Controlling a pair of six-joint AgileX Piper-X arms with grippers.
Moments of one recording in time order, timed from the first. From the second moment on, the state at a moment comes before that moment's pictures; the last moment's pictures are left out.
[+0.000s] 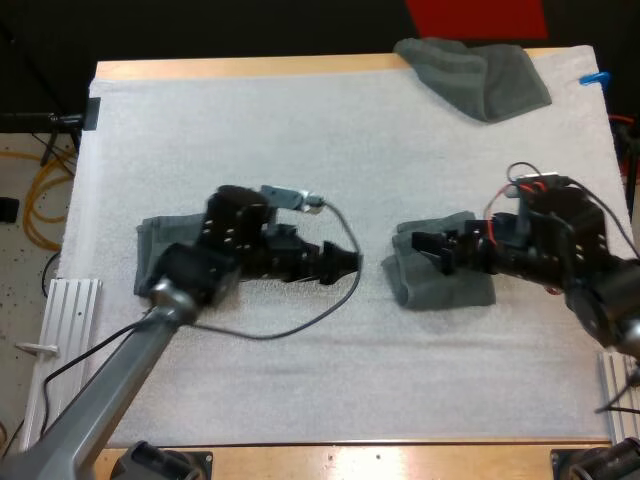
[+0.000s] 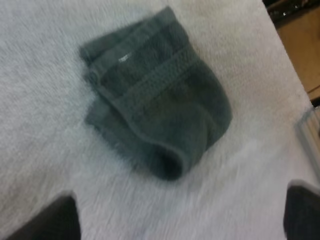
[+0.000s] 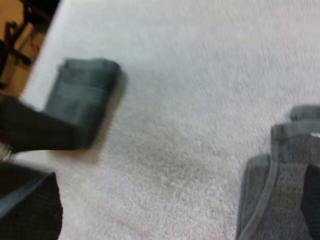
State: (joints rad) left arm -0.43 1.28 -0.89 0.55 0.61 -2.14; right arm 0.41 1.05 -0.86 0.56 -0.39 -1.48
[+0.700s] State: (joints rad) left arm -0.52 1.70 -0.95 0.38 0.62 -2.38; right arm 0.41 0.77 -0.86 0.84 -0.32 -1.50
